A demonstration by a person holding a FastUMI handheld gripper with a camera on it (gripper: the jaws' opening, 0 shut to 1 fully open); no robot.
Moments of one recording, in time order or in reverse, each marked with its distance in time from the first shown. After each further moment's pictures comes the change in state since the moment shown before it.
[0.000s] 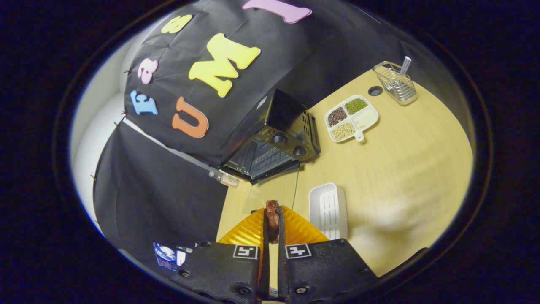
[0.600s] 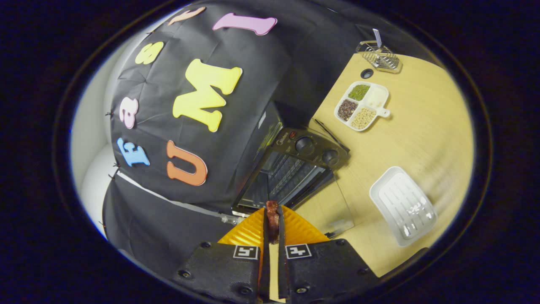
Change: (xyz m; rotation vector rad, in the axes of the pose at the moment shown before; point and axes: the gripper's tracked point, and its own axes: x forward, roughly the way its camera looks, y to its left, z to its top) arm 0.124 0.073 0.008 0.254 -0.282 0.022
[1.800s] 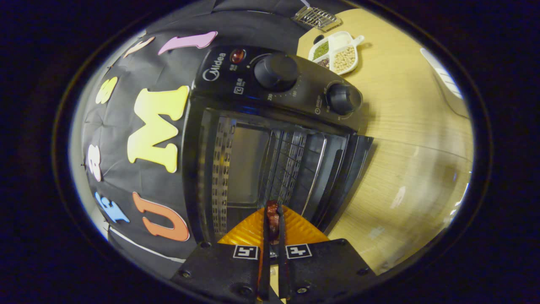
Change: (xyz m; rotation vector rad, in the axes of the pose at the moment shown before) arm 0.210 -0.030 0.004 0.342 -0.344 -0.084
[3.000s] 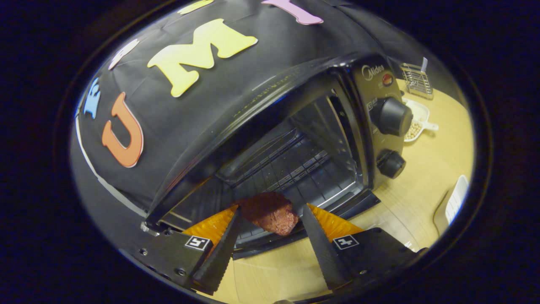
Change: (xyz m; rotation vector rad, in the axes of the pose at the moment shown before) arm -0.016 -0.009 -0.002 -0.749 0.107 -0.193
